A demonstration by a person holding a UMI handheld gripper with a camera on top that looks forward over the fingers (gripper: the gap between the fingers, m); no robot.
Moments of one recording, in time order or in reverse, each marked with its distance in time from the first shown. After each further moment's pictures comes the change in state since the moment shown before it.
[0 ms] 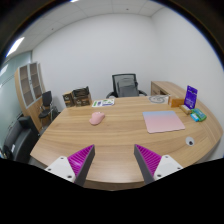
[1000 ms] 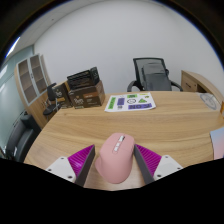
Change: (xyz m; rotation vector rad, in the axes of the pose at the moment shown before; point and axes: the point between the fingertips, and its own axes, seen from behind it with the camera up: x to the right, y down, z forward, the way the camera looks) arm -0.194 -0.059 0.441 -0.114 -0.162 -0.005
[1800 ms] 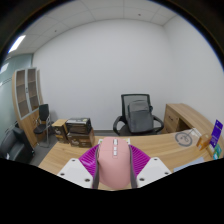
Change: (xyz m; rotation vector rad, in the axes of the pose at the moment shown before) arm 0.028 -0.170 -0.142 0.268 0.153 -0.066
